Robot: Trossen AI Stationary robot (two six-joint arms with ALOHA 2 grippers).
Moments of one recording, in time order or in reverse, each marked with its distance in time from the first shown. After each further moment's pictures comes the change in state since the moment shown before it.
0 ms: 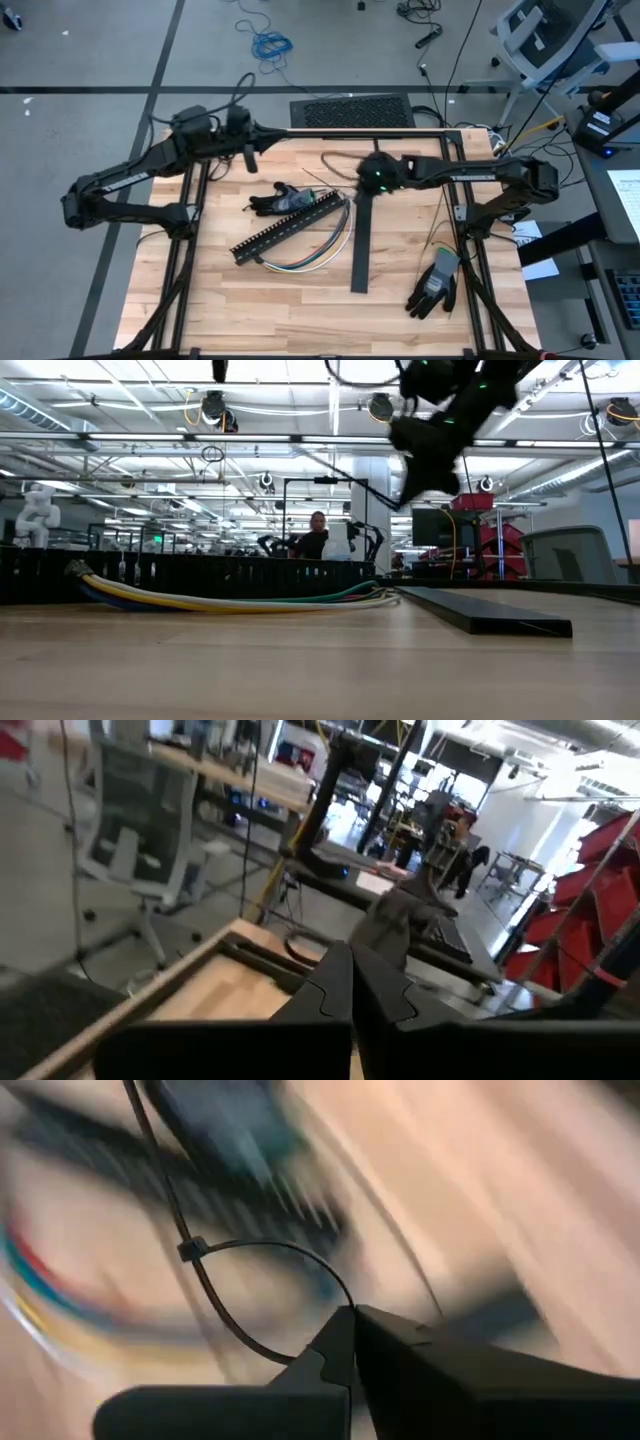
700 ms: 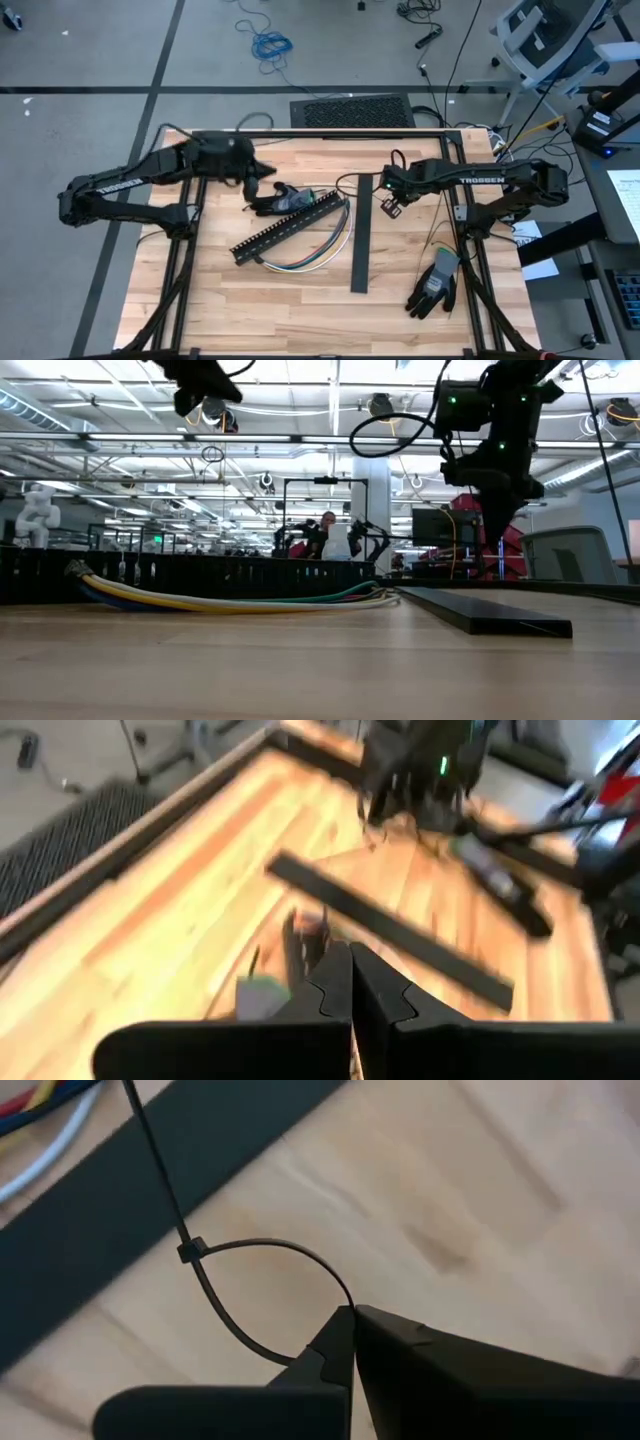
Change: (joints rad) left arm -0.157 -0.045 -0.053 -0.522 -0.150 0.071; right arm -0.006 -0.061 -0.097 -0.382 0.096 0.181
